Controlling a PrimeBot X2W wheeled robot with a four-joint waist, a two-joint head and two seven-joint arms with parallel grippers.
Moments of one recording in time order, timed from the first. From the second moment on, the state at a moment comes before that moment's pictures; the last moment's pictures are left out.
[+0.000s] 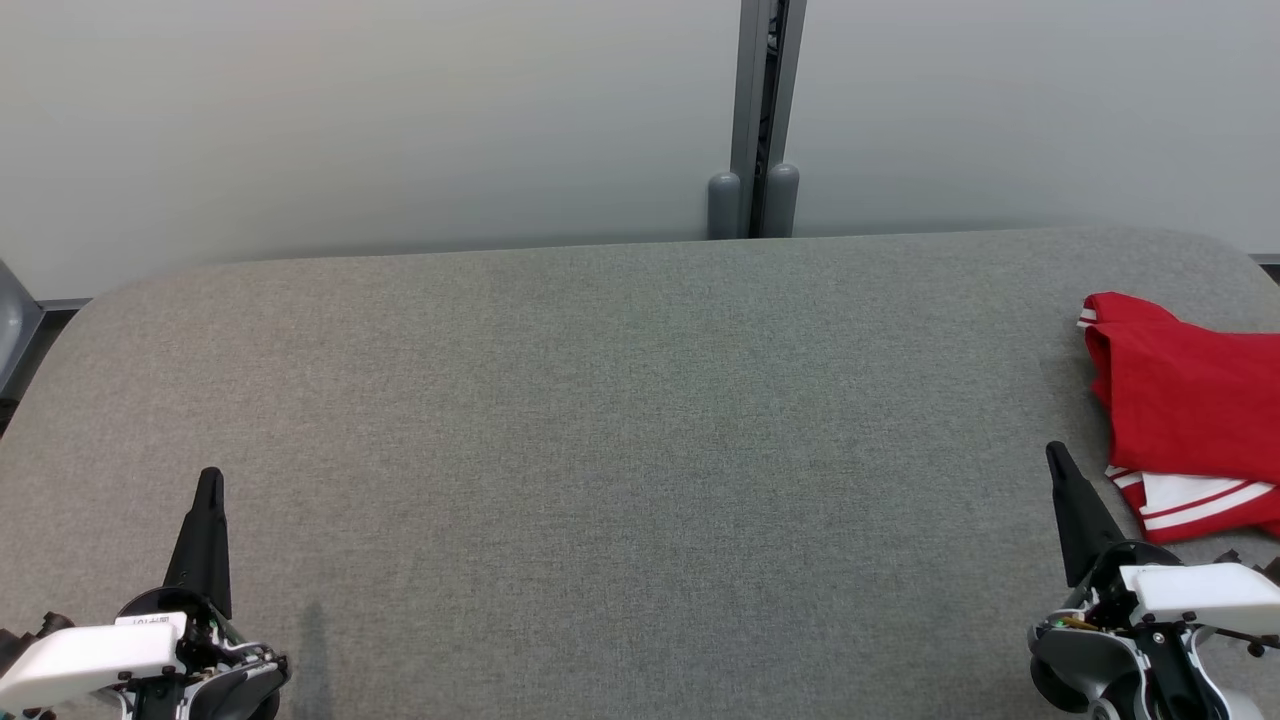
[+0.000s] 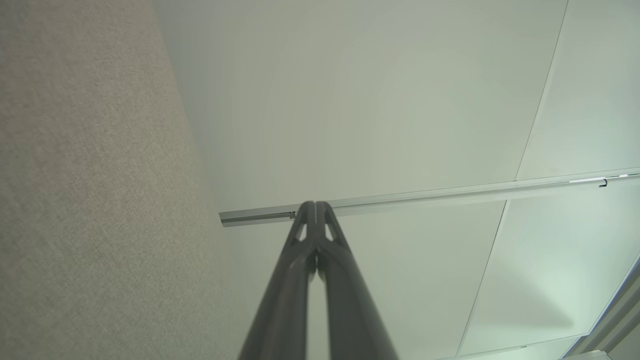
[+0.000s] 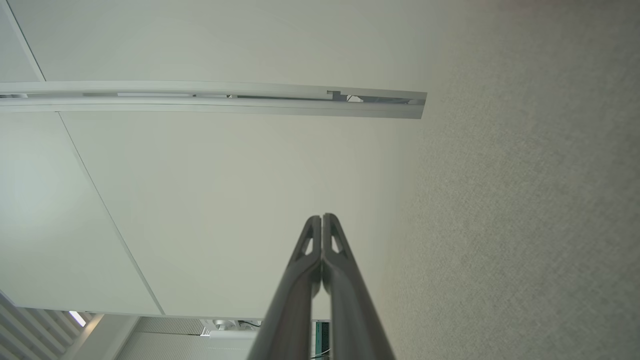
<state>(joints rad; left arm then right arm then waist) -0.07 0.05 0.21 0.21 -1.61 -0.13 0.16 -0.14 -0.05 -0.02 0.28 1.62 0.13 0.06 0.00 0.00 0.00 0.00</state>
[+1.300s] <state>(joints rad) -0.07 0.05 0.21 0.21 -1.61 -0.13 0.16 -0.14 -0.05 -0.02 0.28 1.62 0.13 0.06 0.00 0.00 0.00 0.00</state>
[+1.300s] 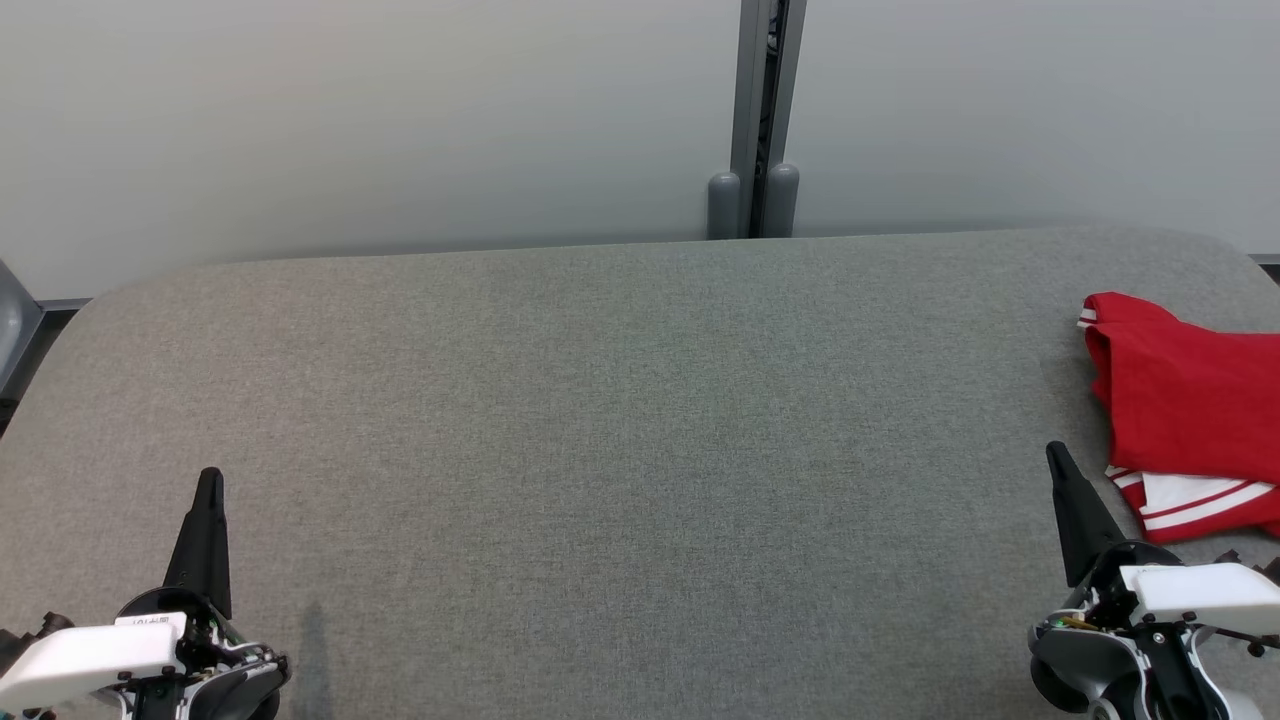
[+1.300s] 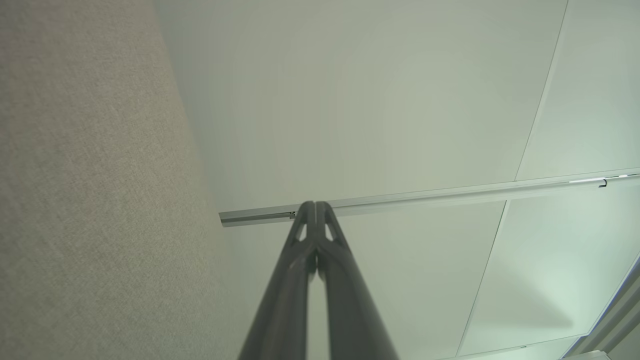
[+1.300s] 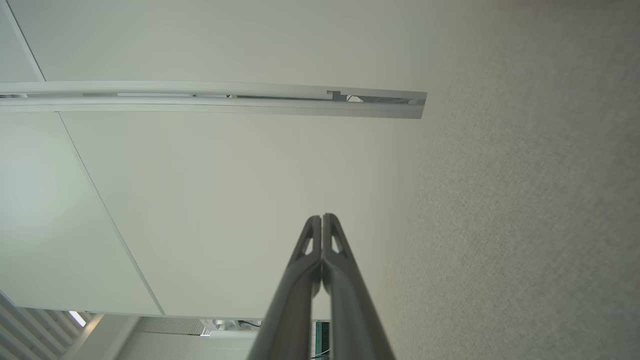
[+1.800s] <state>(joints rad) -0.07 0.05 0.21 0.21 -1.61 -0.13 0.16 -0.14 -0.05 -0.02 0.28 1.62 0.13 0.06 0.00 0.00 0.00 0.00</state>
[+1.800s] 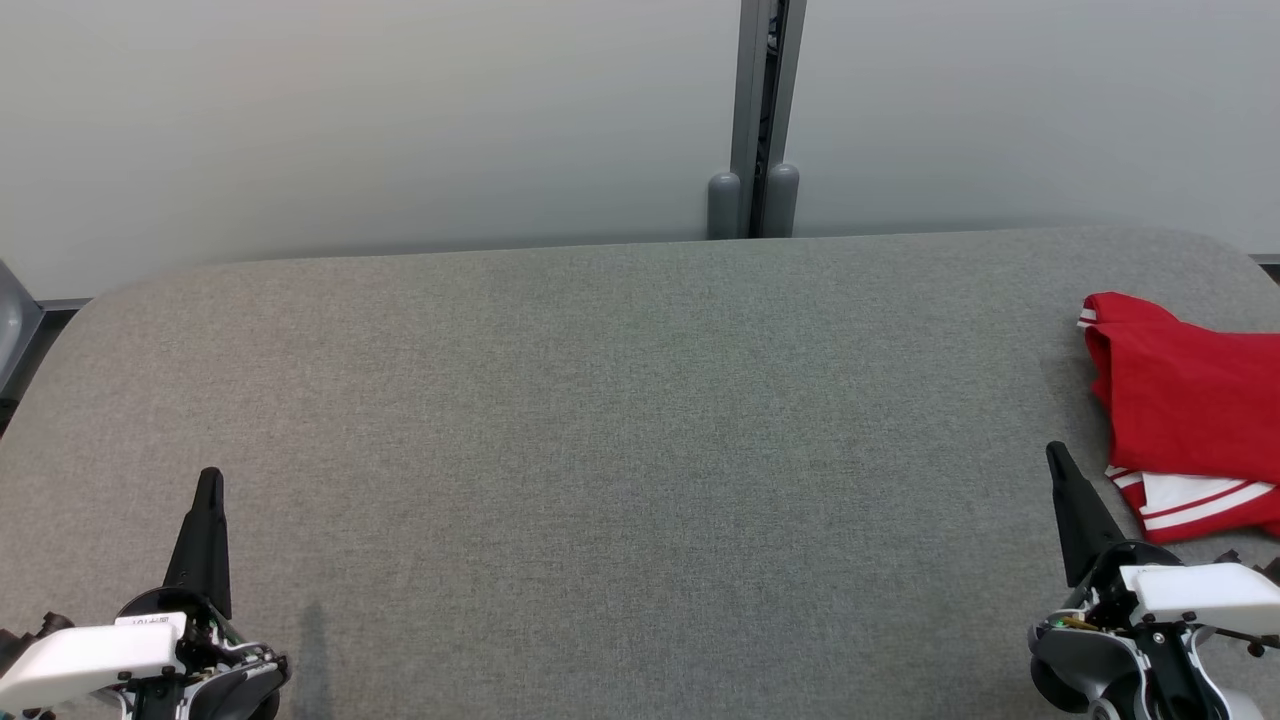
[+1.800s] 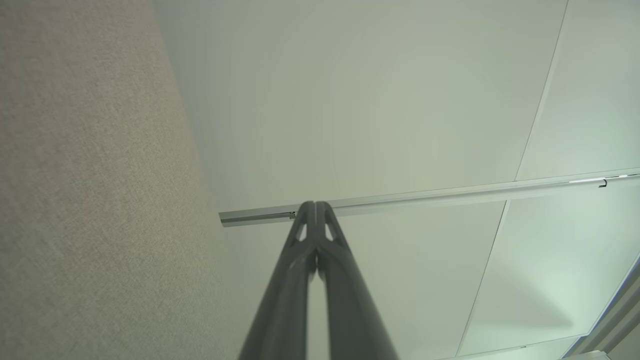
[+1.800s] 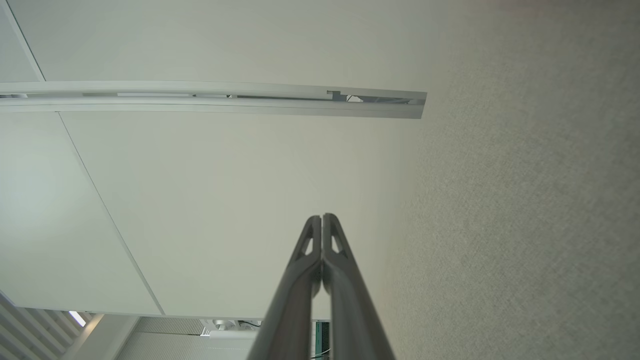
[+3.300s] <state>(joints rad) -0.07 0.05 0.21 0.21 -1.61 -0.13 0.16 -0.14 -0.05 -0.02 0.28 1.62 0.13 0.06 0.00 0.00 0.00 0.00</state>
